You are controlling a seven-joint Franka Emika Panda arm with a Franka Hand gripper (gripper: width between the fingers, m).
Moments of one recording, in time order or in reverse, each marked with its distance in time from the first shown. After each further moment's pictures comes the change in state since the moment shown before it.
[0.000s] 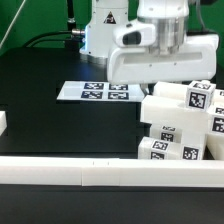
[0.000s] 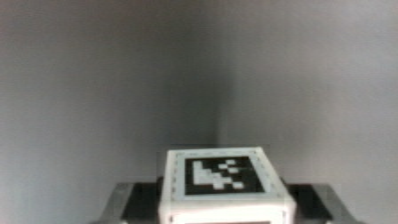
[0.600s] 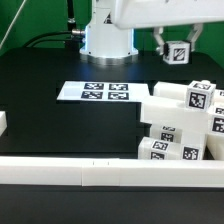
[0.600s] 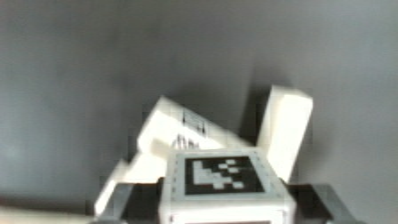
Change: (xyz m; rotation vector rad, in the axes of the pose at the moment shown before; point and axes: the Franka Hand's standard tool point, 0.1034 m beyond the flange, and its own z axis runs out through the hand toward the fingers) arm 0.083 -0.011 -0.097 -0.022 0.047 -0.131
